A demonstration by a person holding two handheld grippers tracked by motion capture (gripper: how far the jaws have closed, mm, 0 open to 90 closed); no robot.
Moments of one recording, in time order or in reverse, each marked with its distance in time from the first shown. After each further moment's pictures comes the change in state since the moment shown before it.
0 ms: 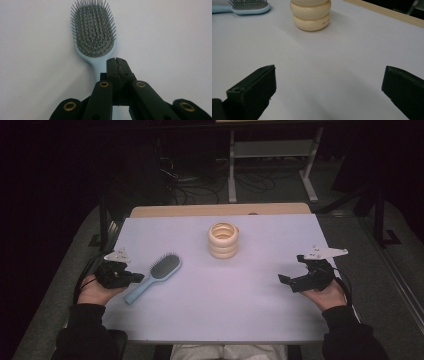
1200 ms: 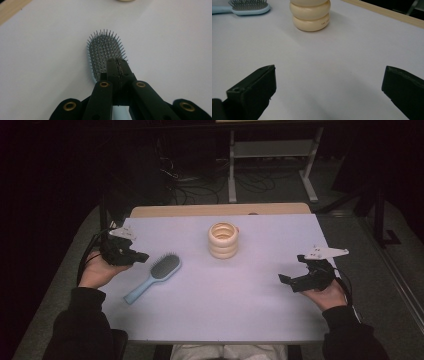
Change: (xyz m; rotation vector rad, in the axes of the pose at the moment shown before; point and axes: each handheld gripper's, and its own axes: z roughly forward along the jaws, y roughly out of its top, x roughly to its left) left arm 0.025 0.053 0.000 0.017 -0.005 0.049; right arm -0.001 0.000 0.000 -0.002 0.001 0.002
